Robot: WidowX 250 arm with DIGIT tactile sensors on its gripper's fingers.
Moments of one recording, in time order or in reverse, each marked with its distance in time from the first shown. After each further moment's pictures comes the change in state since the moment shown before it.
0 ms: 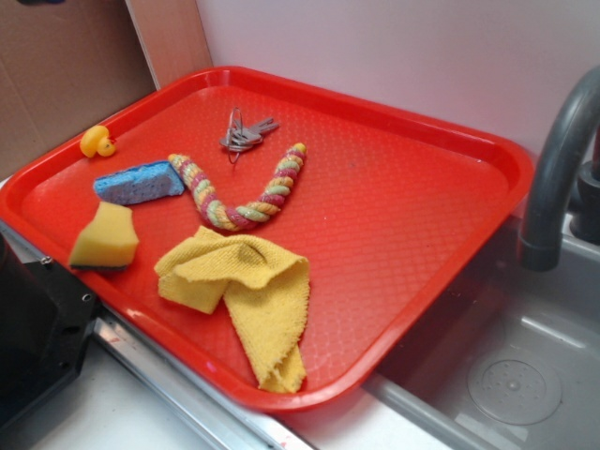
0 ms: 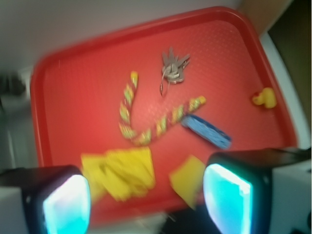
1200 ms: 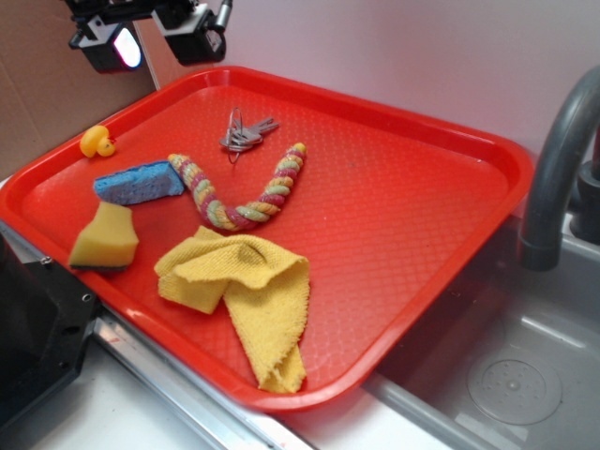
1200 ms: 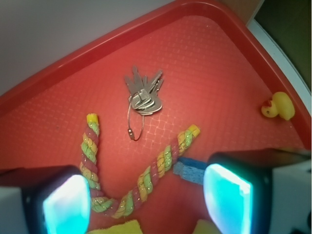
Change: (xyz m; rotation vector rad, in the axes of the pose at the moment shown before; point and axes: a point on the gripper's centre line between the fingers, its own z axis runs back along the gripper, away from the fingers) arm 0.031 0.024 -0.075 0.102 -0.009 0.106
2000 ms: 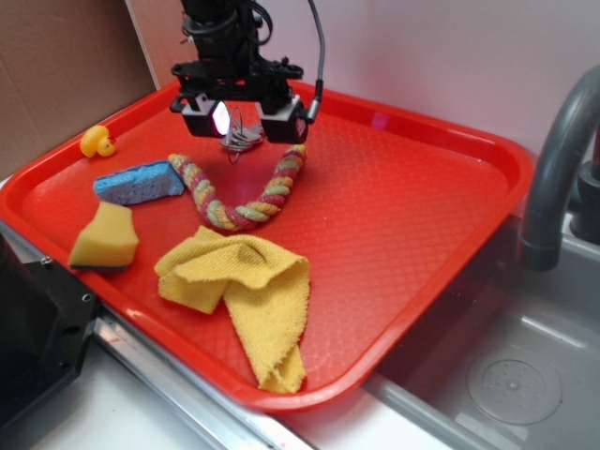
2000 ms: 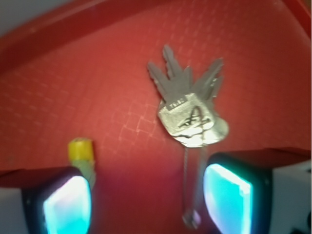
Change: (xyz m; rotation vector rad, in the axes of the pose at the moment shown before) arm 0.019 -0.029 -0.101 0.089 0.062 -0.074
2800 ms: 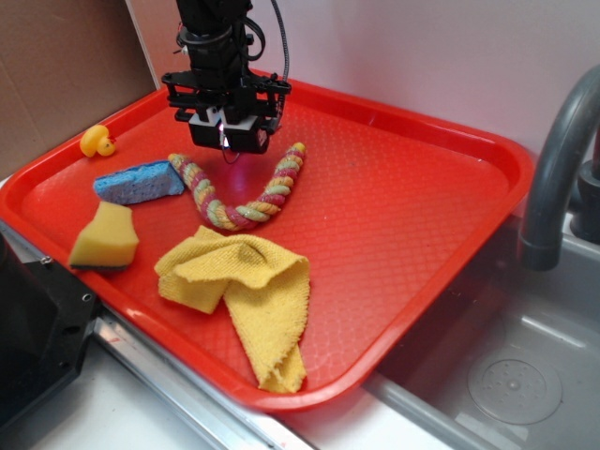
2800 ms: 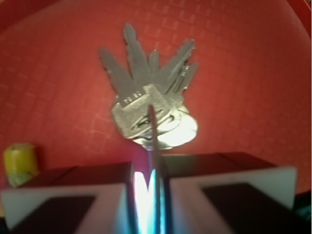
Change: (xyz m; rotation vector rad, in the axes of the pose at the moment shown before) arm 0.000 0.026 -0.009 0.081 0.079 0.027
